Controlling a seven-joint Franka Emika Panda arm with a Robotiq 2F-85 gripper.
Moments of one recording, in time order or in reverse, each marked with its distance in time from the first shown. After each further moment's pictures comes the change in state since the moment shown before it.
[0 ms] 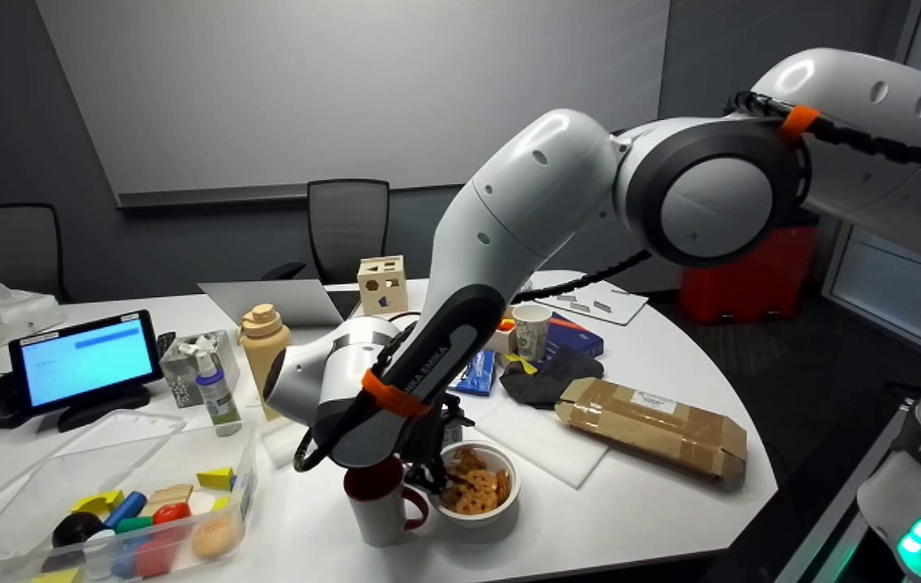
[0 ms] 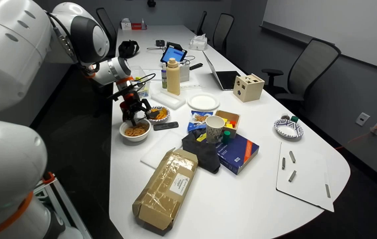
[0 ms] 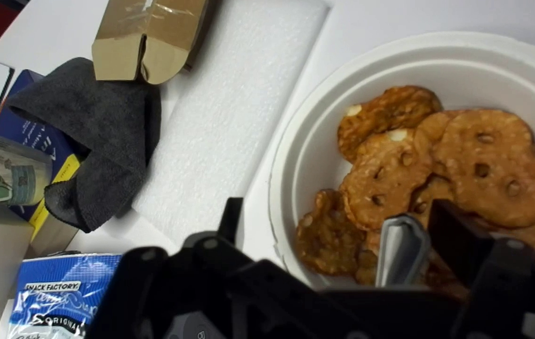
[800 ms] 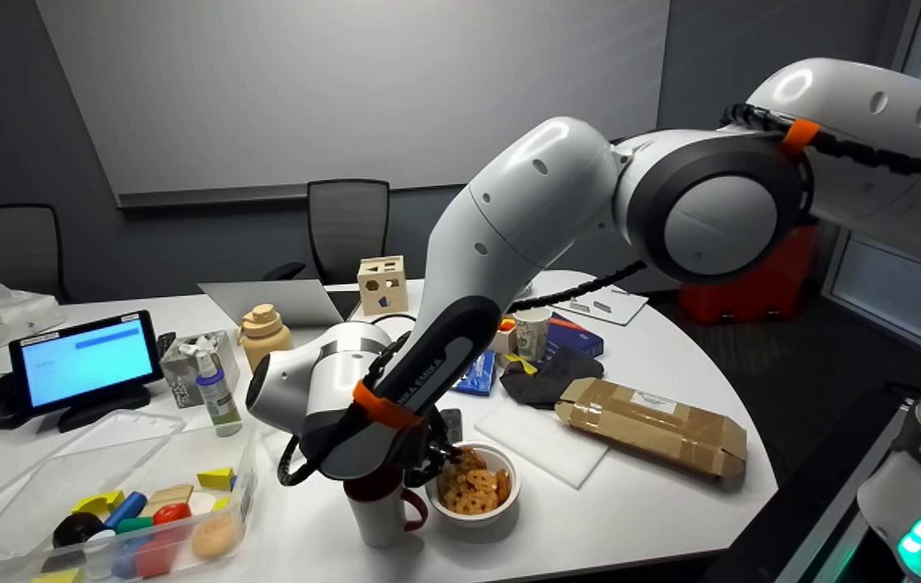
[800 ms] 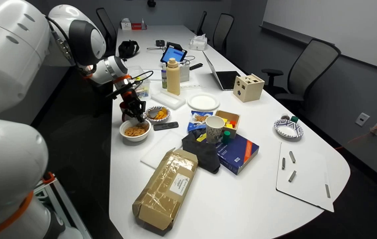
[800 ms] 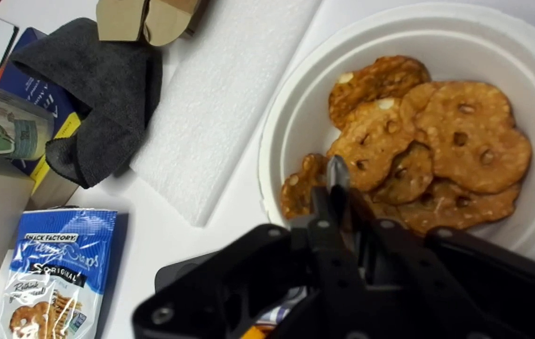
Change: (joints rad) arm 0.032 0.026 -0.009 0.059 -0.019 0.007 -0.053
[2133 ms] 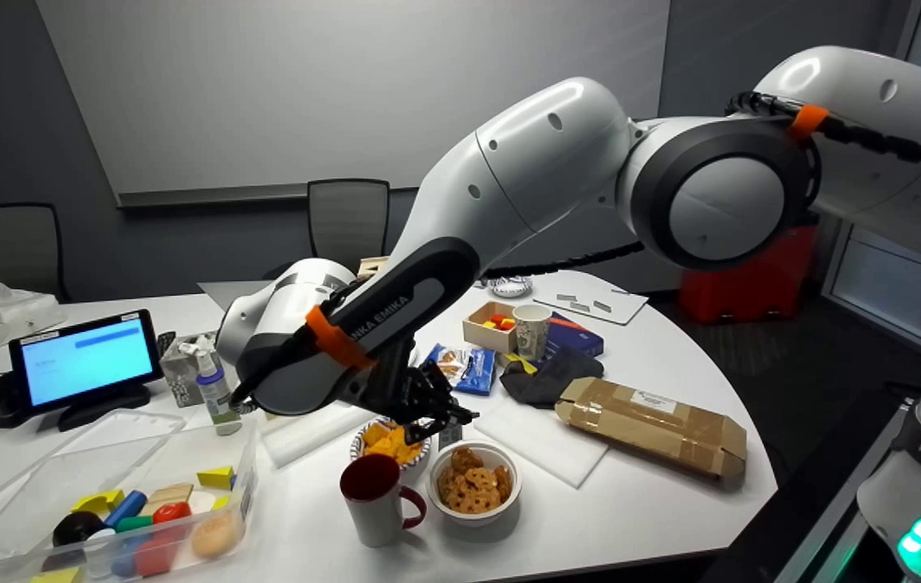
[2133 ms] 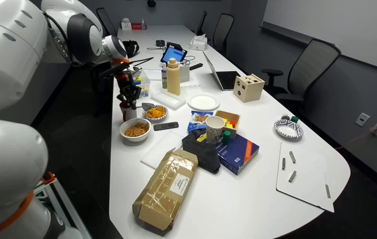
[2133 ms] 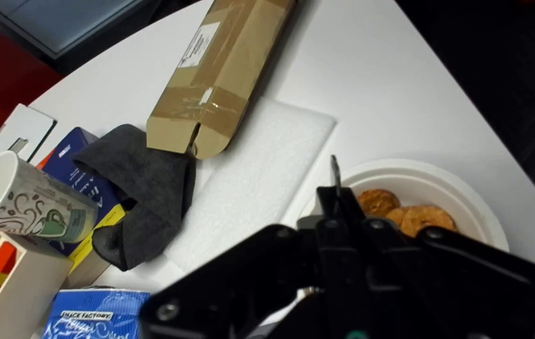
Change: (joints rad) arm -0.008 -0.029 0.013 0.173 0.100 -0.398 -0.131
